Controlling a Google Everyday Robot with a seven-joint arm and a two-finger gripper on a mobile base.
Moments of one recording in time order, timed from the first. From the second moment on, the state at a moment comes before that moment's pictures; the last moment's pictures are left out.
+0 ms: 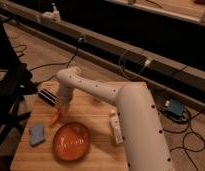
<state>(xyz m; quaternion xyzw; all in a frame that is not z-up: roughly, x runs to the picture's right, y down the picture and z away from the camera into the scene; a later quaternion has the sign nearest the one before) -0.230 0.106 0.866 -0.31 -0.32 -0.29 0.85</state>
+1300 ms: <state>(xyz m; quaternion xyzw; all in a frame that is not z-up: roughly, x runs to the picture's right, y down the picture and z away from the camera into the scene) -0.147 -0.016 0.806 -0.26 -0.24 -0.17 0.92</state>
